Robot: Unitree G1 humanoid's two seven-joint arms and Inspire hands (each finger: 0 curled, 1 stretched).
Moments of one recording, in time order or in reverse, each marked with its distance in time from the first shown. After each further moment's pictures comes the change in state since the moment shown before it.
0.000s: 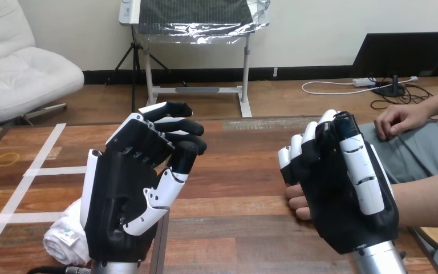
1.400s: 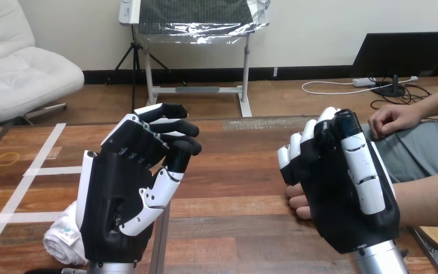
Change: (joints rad) left arm 0.004 0.000 0.019 0.000 0.008 0.000 0.000; right arm 0.003 0.000 0.003 -0.015 -0.022 -0.003 0.008
